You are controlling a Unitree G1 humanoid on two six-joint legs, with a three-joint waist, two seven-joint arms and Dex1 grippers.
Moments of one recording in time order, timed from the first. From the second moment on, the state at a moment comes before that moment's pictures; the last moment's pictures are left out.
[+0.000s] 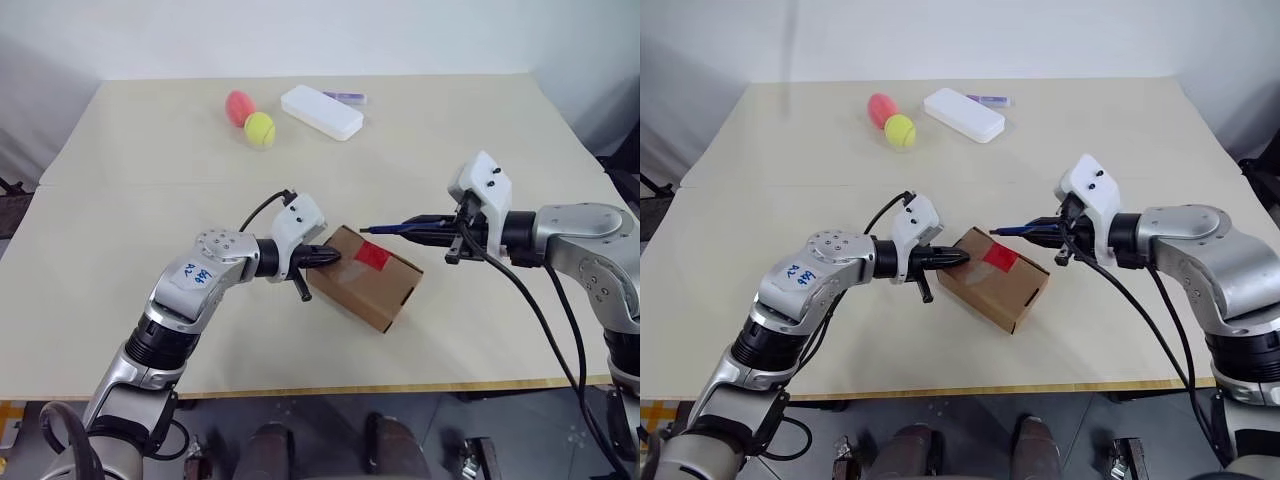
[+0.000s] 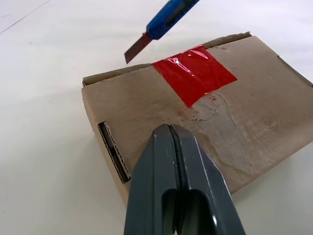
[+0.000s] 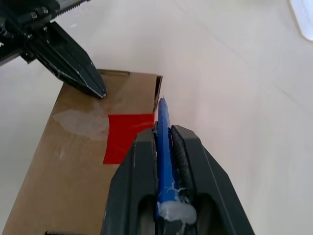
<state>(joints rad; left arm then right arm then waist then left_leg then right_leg) -0.70 0.47 -0.26 -0.20 -0.31 0.88 -0.68 -0.67 -0.86 0.02 -0.32 0.57 0.95 0.84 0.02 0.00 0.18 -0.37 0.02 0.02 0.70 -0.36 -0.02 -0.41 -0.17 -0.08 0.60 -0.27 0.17</state>
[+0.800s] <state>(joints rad) -0.70 0.47 -0.26 -0.20 -0.31 0.88 -0.68 -0.69 -0.83 0.06 -0.28 0.53 0.90 0.86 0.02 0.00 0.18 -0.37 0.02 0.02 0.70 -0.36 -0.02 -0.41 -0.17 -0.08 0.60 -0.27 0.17</state>
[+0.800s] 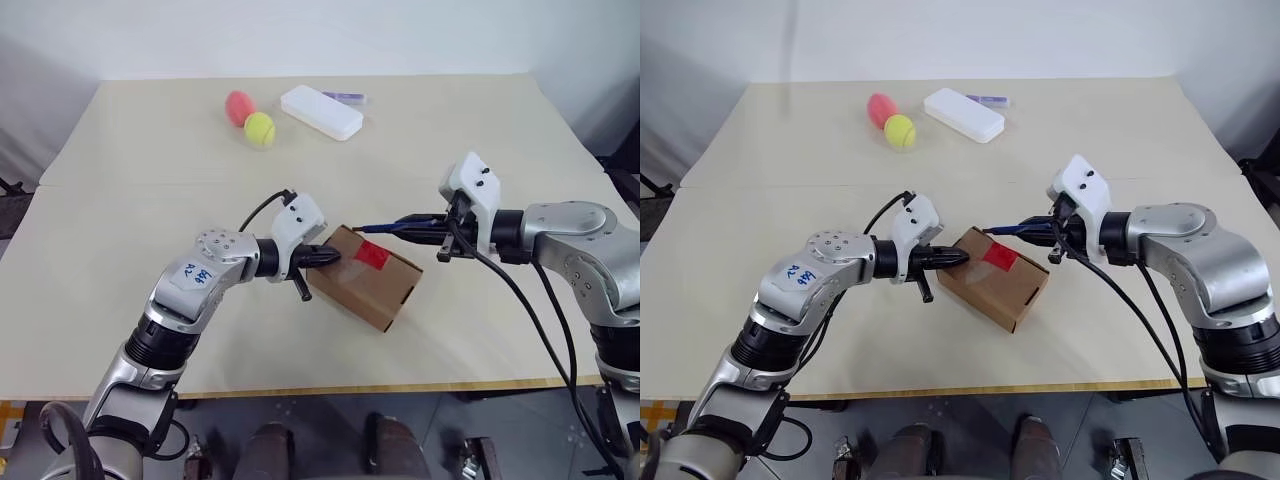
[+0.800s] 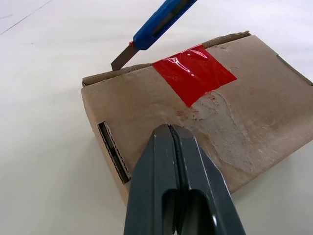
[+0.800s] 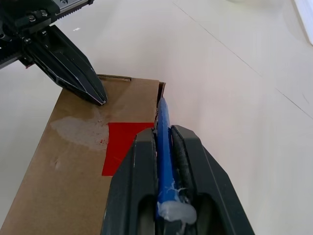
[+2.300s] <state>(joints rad) -0.70 0.47 -0.26 -0.21 -0.31 0.90 -0.68 -0.71 -0.95 0.09 -0.32 0.53 0.98 0.96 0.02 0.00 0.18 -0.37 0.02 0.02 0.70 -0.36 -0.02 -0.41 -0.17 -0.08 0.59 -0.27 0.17</state>
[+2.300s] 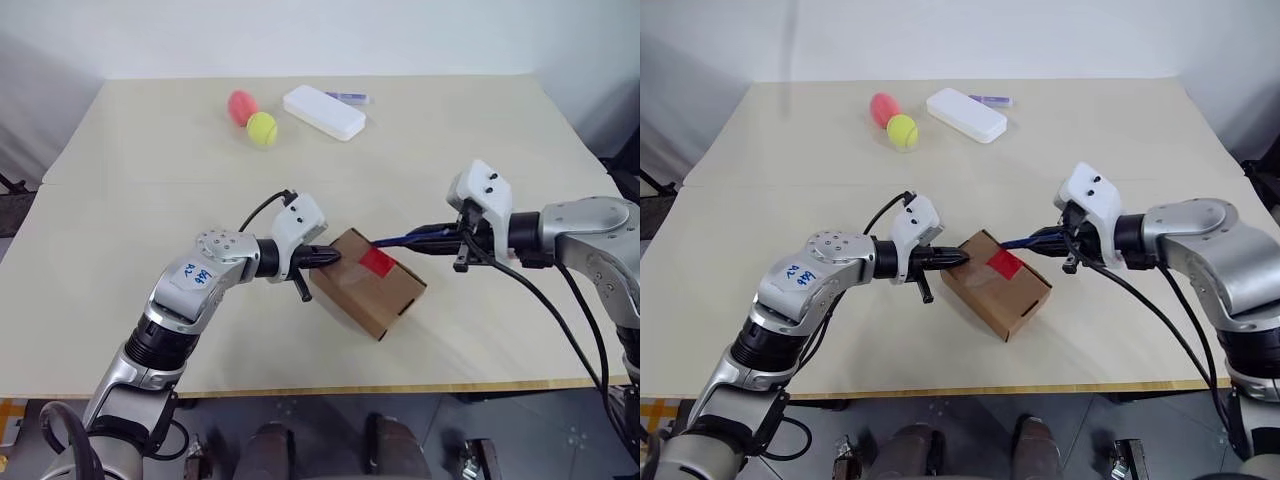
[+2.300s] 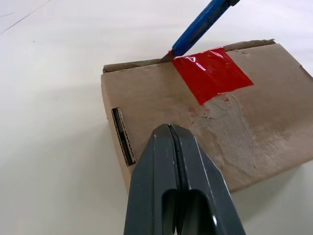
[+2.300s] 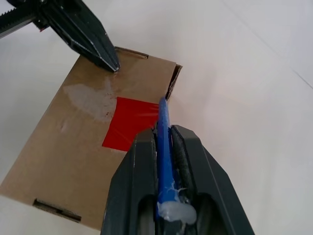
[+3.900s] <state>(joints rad) -0.96 0.42 -0.49 -0.21 -0.24 1.30 -0.61 -0.89 -1.02 0.18 -0.46 0.60 1.44 0.87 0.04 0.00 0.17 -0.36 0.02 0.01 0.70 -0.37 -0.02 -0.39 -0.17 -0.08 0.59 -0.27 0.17</state>
